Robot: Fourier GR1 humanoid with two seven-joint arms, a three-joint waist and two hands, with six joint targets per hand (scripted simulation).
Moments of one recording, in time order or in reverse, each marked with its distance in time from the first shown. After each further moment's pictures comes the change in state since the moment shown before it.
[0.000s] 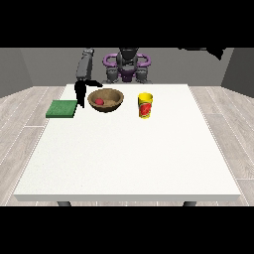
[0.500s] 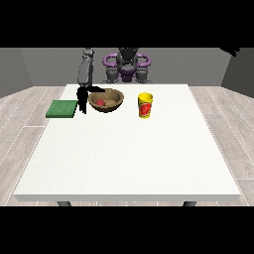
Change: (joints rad) left arm 0.023 0.164 0.127 0.079 0.121 -0.124 0.003; right arm -0.122 0.001 0.016 0.242 0.036 0.003 -0.120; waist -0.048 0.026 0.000
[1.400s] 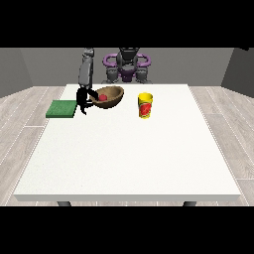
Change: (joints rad) left arm 0.007 0.092 0.065 0.017 0.091 -0.083 -0.006; right arm 0.009 -0.006 -0.027 0.046 0.043 -0.173 -0.088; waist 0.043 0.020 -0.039
